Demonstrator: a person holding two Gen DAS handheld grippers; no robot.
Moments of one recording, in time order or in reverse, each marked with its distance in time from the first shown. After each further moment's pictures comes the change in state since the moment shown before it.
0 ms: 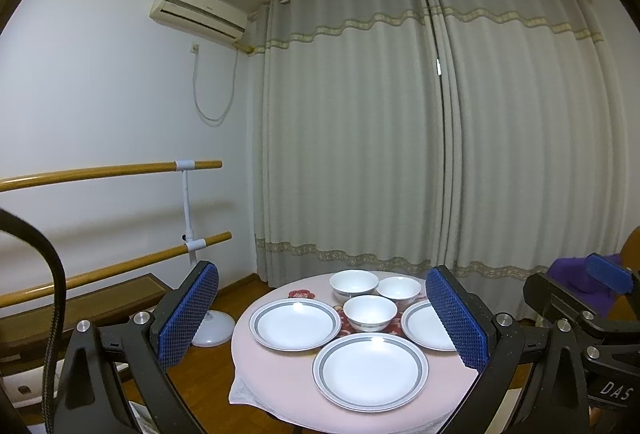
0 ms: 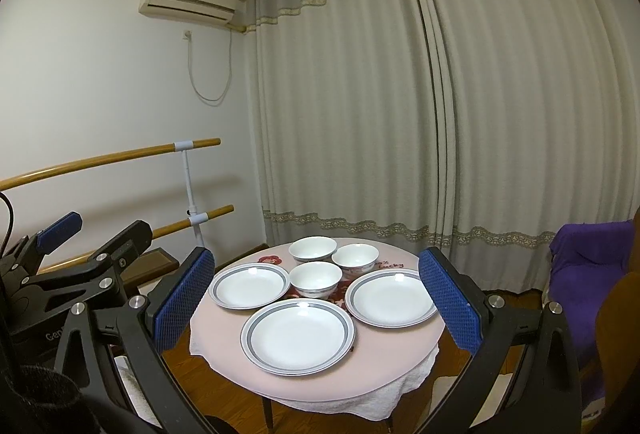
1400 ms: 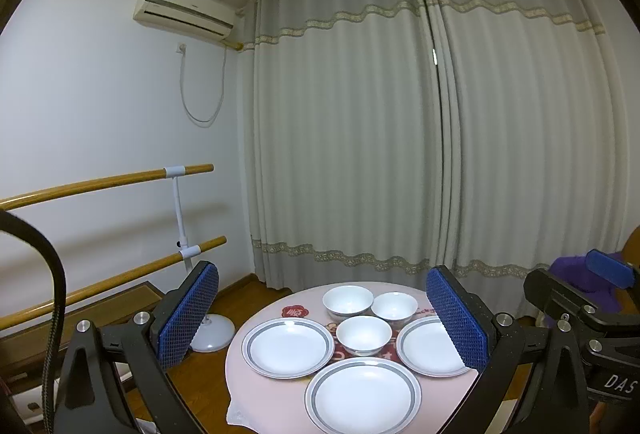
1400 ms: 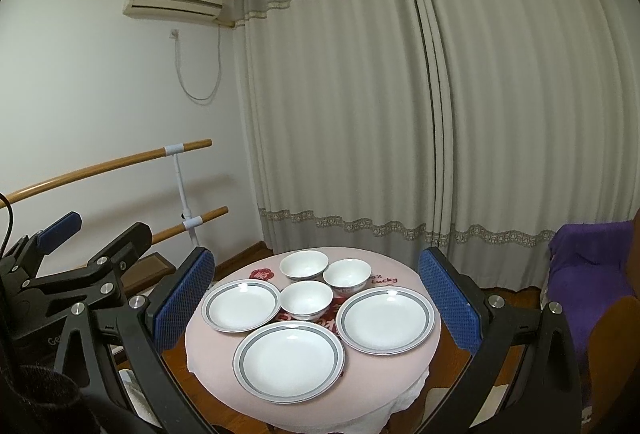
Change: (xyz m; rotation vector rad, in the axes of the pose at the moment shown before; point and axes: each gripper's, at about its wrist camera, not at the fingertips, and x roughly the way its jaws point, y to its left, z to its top) left arm 0.052 -0.017 0.069 0.034 0.035 -0.009; right arm 0.031 -0.022 0.064 0.029 0.047 -0.016
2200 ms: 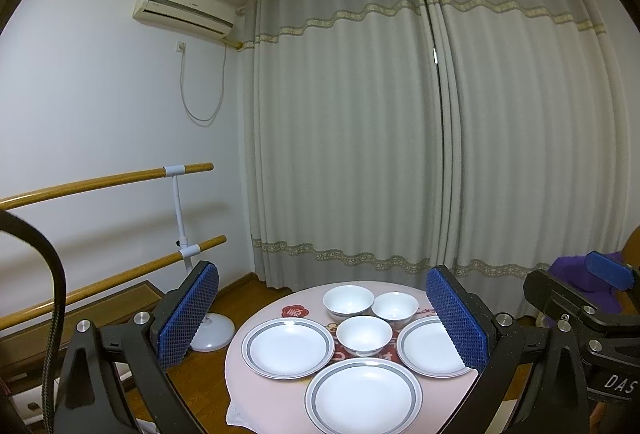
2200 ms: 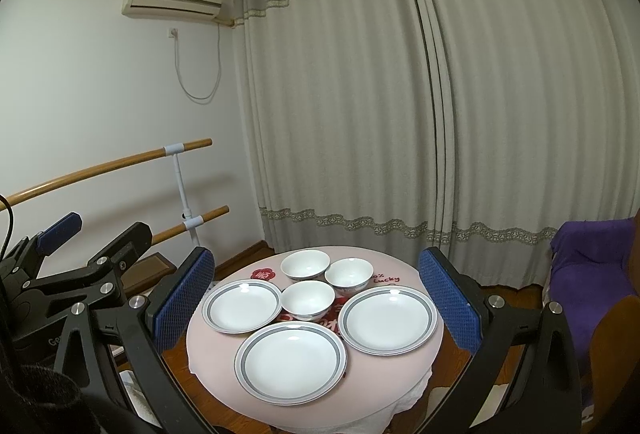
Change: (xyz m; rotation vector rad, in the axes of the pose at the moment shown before) left arm 0.002 0.001 0.001 0.000 0.002 0.001; right arm 0.004 0.001 0.004 0.002 0.003 -0.001
